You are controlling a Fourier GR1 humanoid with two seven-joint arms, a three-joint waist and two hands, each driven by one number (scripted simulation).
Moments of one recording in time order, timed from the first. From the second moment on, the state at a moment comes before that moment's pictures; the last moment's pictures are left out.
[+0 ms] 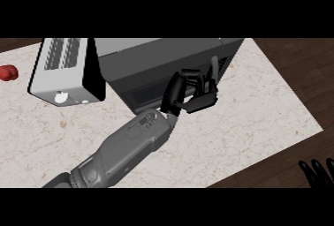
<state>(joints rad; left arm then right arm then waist) -0.91 0.00 -0.73 -0.81 0.74 0.53 -0.40 0.51 -0.44 0.08 -1.96 -0.49 0.47 -0.61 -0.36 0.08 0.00</state>
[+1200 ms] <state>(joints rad) -0.94 0.00 -0.76 -0.76 0.84 0.54 -0.50 0.56 -0.51 0.06 -2.06 -0.60 0.51 -0.56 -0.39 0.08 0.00</state>
